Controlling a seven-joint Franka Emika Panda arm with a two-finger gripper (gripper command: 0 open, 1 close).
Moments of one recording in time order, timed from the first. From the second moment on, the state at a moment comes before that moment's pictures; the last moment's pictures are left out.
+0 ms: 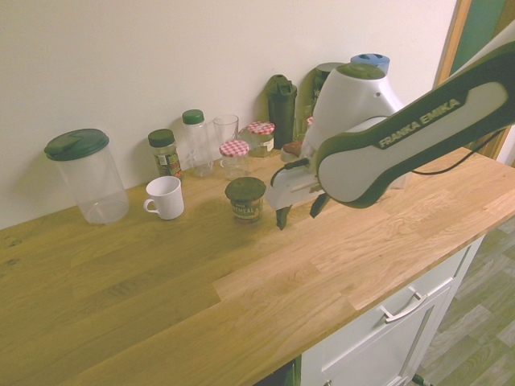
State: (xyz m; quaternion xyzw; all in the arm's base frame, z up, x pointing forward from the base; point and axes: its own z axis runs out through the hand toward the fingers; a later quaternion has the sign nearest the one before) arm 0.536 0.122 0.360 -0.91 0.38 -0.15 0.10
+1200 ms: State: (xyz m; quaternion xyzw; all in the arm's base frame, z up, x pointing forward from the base) arm 0.622 0.171 0.329 -0.91 0.32 -0.26 0.11
